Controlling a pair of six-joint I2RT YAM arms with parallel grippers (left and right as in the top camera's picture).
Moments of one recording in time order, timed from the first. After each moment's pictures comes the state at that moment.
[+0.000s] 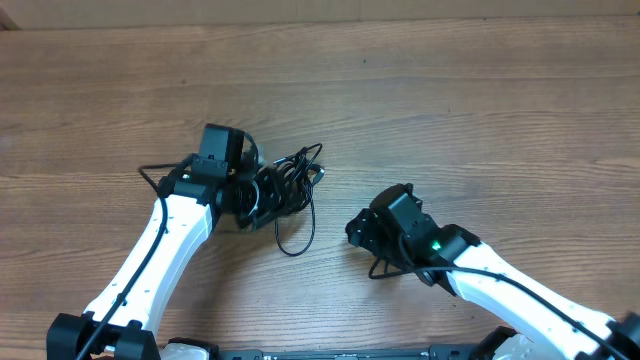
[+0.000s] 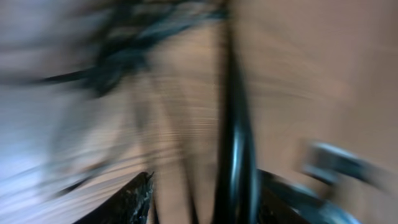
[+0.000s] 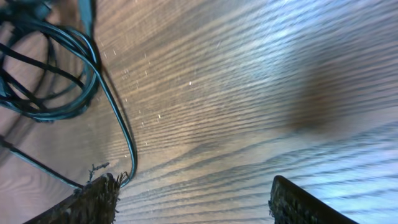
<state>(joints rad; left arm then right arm) -0.21 1.44 0.96 -0.73 0.53 -0.71 0.69 1.33 0.67 -0.42 -0.08 1.12</state>
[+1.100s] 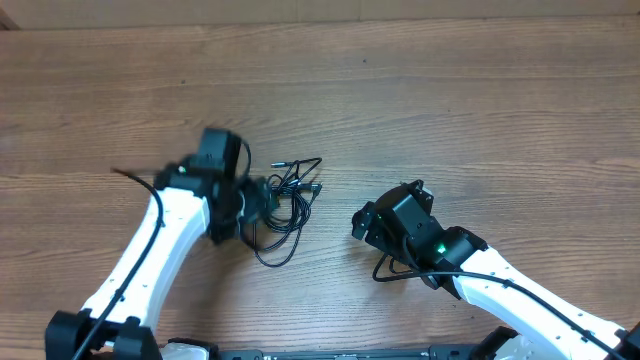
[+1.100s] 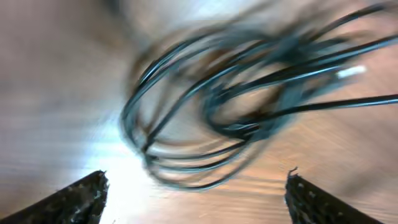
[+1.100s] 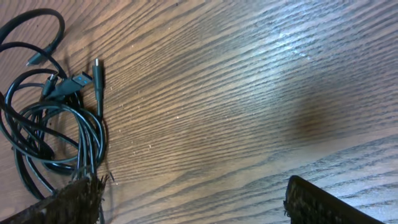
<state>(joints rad) -0.20 1.46 1.01 -0.94 0.18 -0.73 0.69 1.29 0.67 -0.44 0.05 1.11</state>
